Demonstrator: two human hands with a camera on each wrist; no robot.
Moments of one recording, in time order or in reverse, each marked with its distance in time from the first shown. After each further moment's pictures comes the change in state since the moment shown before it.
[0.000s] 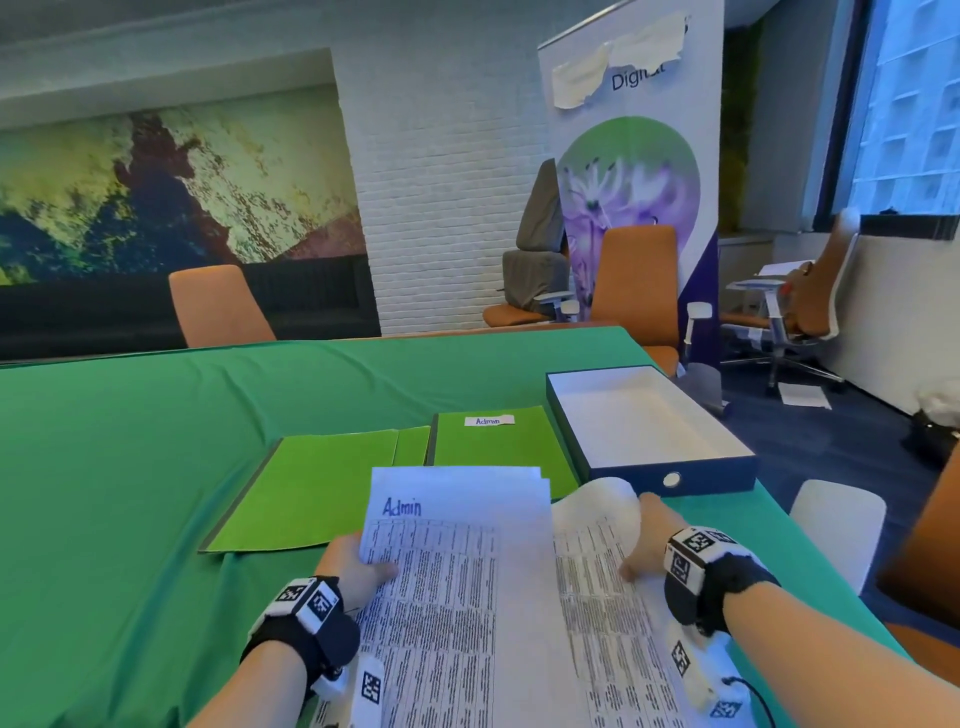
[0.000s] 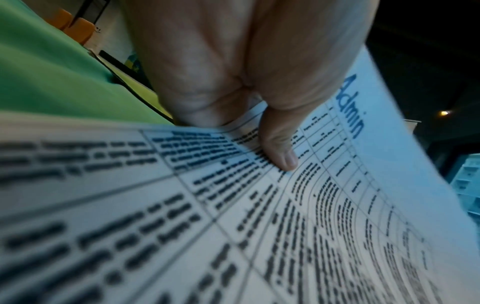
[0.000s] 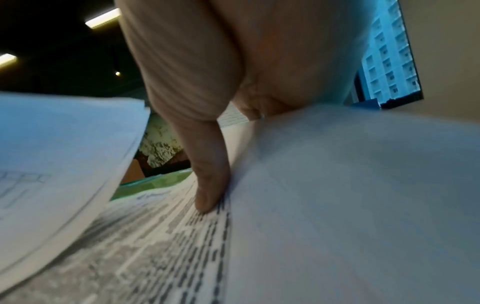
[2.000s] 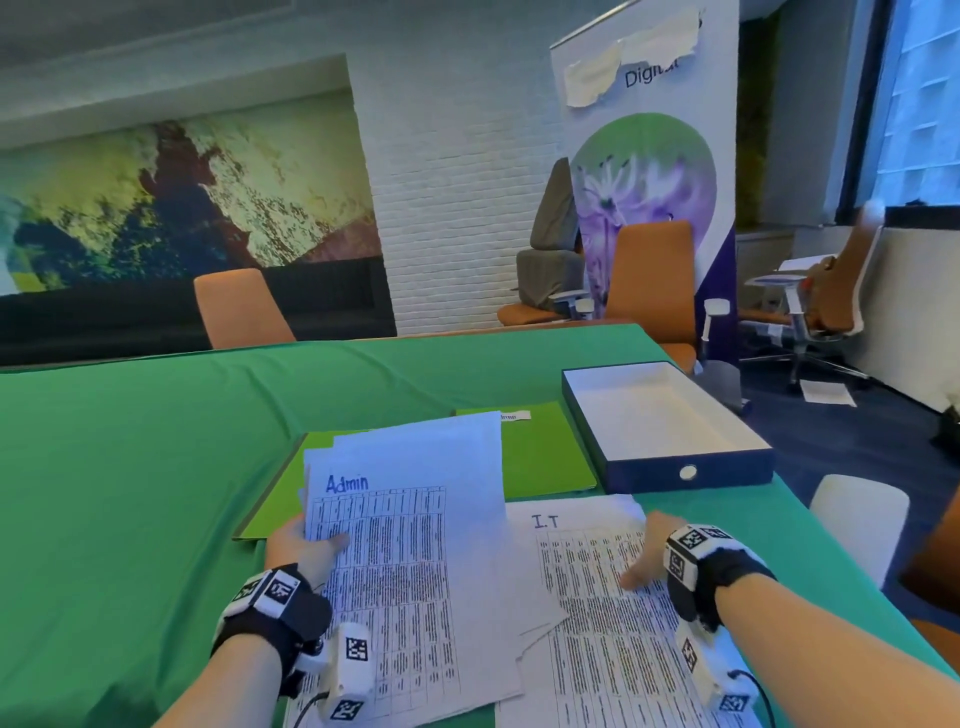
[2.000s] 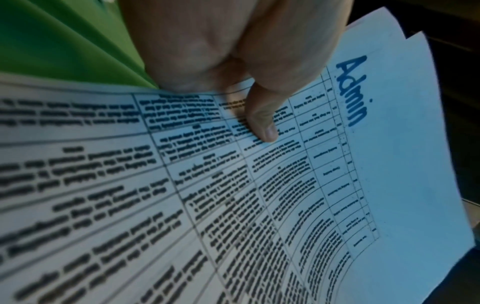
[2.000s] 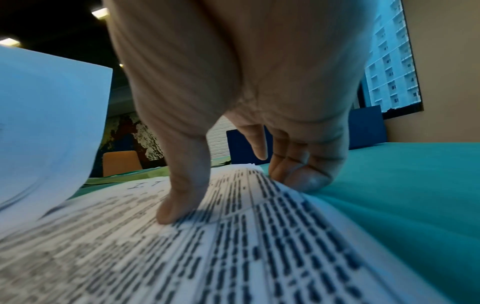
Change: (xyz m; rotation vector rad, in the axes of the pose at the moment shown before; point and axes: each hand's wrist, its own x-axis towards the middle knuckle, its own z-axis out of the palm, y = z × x) left_hand -0.021 -0.010 -0.052 -0.184 0.423 -0.043; right_hand -0.008 -0.004 0.012 -0.240 -0.117 -0.006
